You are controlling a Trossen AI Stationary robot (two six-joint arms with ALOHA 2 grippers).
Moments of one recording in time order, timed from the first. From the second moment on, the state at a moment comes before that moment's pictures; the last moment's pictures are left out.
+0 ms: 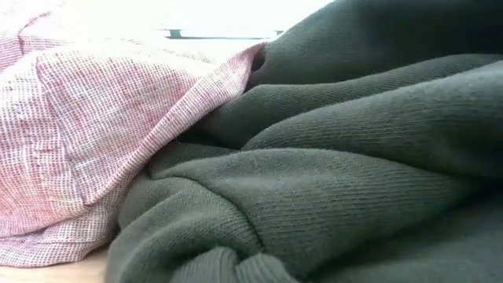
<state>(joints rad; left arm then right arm) -0.25 1.32 1.86 -1.43 -0.24 -0.45 -0.08 0.00 0.06 -0.04 0.22 0.21</state>
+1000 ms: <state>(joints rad) -0.42 0.72 0.74 -0.90 -0.23 -0.77 -0.08 0.00 0.06 -0.04 0.22 0.21</state>
